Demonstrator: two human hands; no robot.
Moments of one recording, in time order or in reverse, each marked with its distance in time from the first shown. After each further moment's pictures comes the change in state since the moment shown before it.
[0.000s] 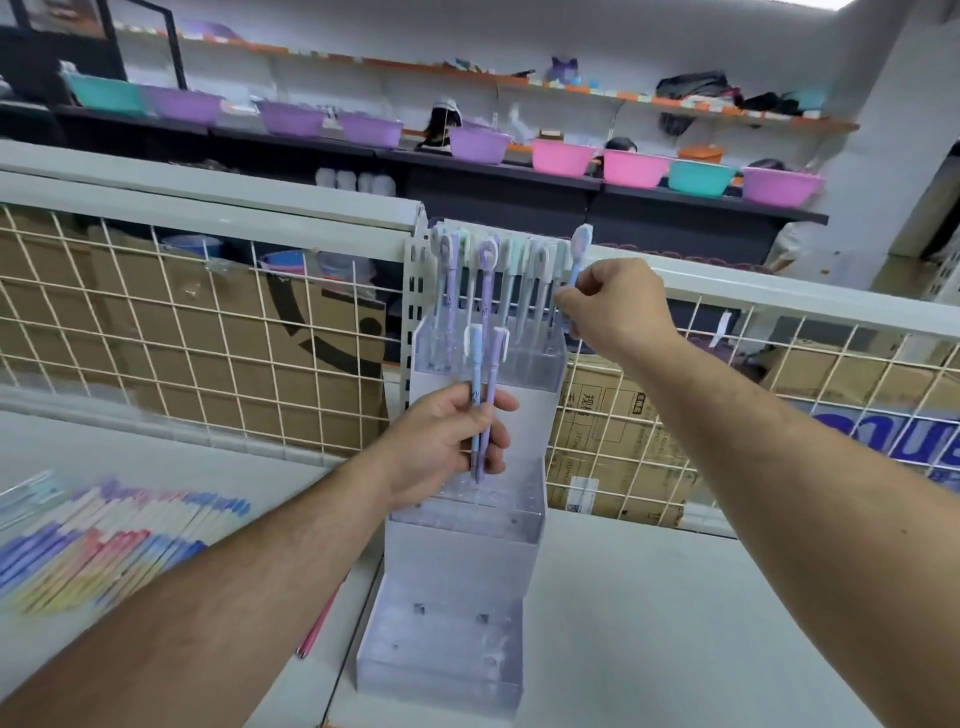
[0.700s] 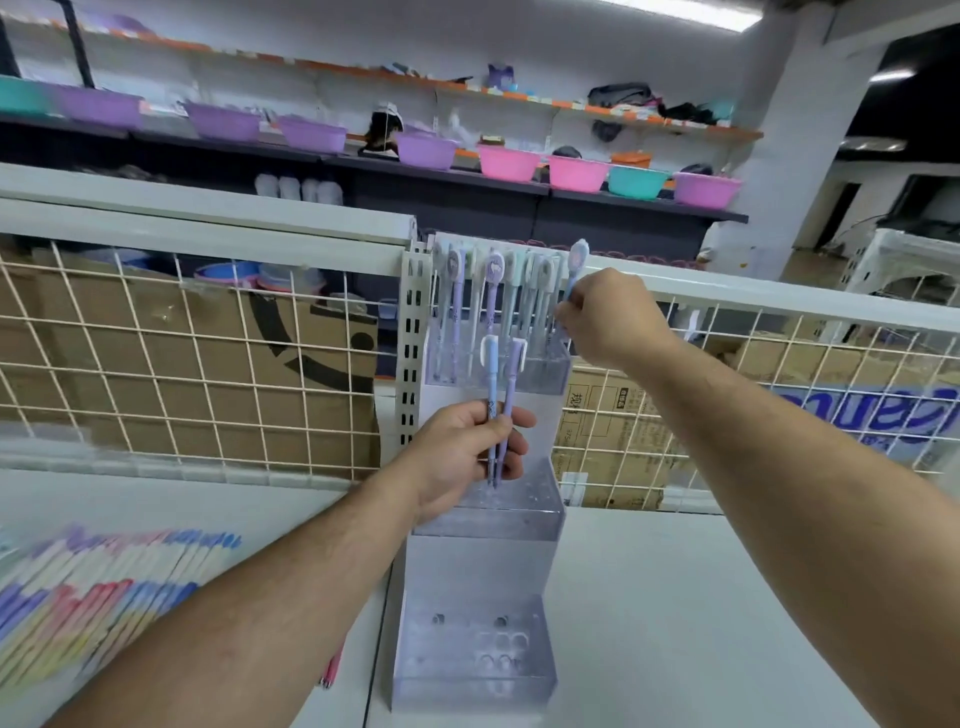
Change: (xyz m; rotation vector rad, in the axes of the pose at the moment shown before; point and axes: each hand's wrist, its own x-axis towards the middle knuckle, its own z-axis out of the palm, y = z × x) left_hand 0.006 -0.004 -0.007 -0.082 -0.091 -0.027; right_hand -0.005 -0.018 0.006 -0.464 -0.022 0.035
